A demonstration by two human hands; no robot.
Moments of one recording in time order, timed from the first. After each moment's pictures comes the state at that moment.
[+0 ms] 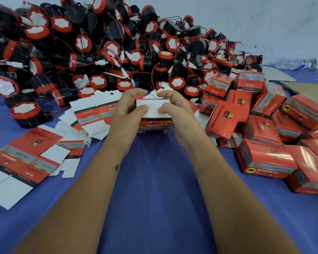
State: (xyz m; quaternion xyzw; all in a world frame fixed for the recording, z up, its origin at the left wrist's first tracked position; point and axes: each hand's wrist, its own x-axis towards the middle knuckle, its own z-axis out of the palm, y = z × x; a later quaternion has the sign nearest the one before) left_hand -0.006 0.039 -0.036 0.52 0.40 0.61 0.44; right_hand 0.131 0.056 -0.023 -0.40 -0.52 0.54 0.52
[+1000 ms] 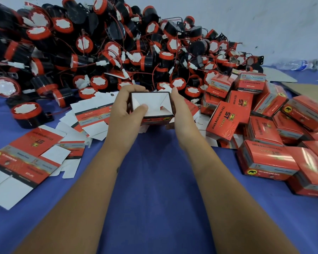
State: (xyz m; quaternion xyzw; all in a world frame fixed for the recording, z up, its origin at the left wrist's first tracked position) left_hand -0.006 0.033 -0.030 0.55 0.41 0.64 0.35; right_hand 0.124 0.053 -0.015 -0.47 -0.44 0.56 0.53
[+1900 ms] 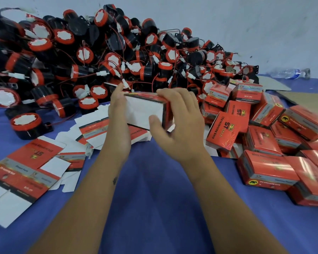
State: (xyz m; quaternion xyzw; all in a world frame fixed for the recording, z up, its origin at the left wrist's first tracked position) left_hand -0.011 0.039 -0.021 0.44 0.36 0.67 0.47; right_hand 0.120 0.030 -0.009 -0.37 -0.74 -0.08 0.56
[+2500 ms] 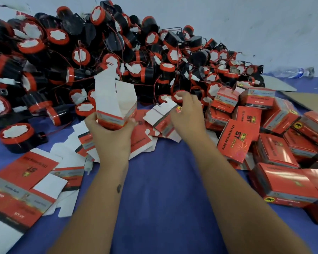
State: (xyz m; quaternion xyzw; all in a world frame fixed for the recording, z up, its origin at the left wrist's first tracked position) left_hand -0.025 0.077 -0.057 0.36 0.52 0.72 0.26; right_hand 0.140 0.130 -0.022 -0.63 -0.65 0.07 0.42
